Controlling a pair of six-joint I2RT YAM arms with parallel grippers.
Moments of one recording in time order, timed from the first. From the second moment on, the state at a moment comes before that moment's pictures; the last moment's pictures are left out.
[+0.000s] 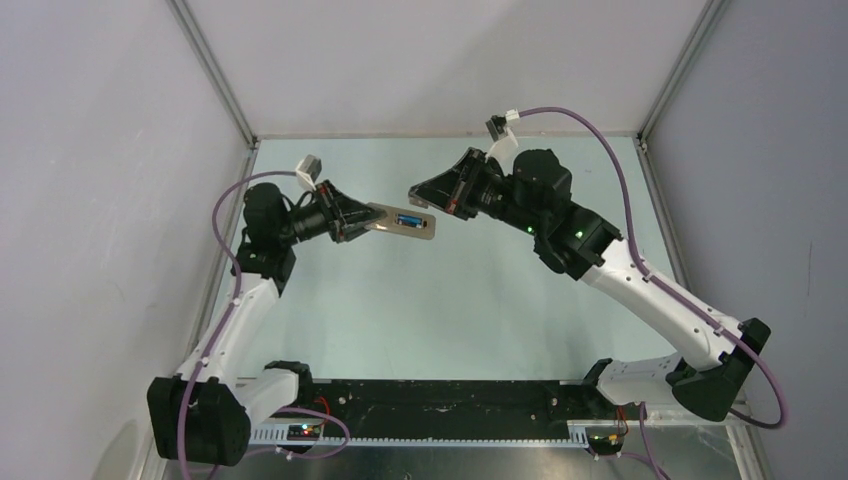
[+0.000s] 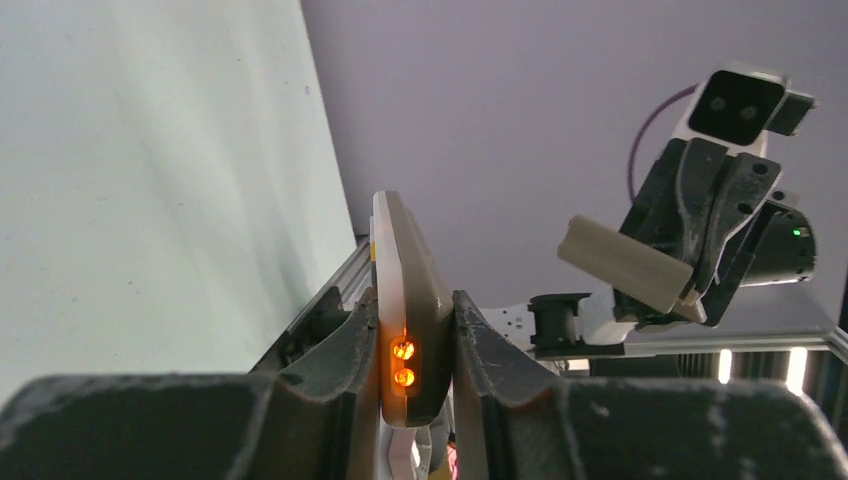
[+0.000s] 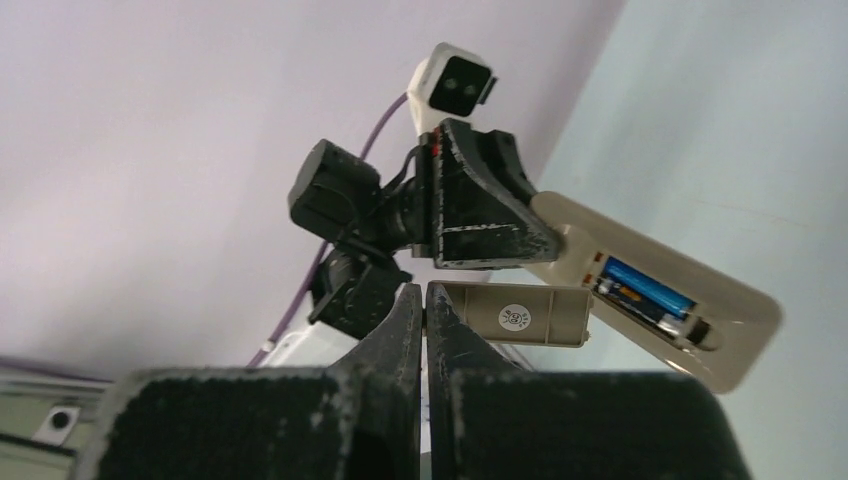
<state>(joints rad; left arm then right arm) -0.09 1.06 0.79 0.11 0.97 -1.21 0.82 1.28 1.42 -0.21 -0.13 0.97</state>
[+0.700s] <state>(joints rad) -0.10 1.00 0.81 0.41 0.97 -1.57 0.89 1.31 1.37 0.10 -0.19 1.24</state>
